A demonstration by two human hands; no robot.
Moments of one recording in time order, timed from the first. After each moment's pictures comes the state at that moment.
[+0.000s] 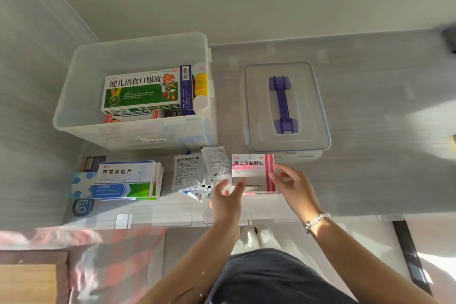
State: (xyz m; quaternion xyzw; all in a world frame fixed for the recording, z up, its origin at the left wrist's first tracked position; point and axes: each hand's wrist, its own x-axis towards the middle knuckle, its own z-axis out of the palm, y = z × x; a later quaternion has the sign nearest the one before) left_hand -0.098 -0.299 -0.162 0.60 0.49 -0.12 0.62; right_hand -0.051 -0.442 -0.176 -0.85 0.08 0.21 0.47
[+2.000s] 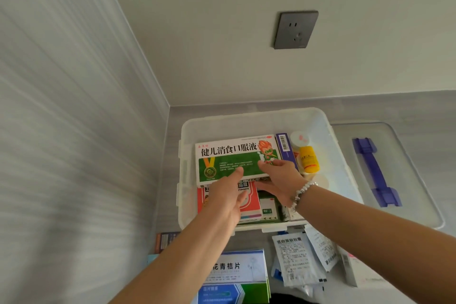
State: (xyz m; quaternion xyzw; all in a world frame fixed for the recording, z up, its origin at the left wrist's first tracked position) left_hand 0.049 -0.018 -0.088 0.40 0.49 -0.11 0.76; right_hand 0.096 -0.123 -0.092 -0.63 0.28 0.29 0.66
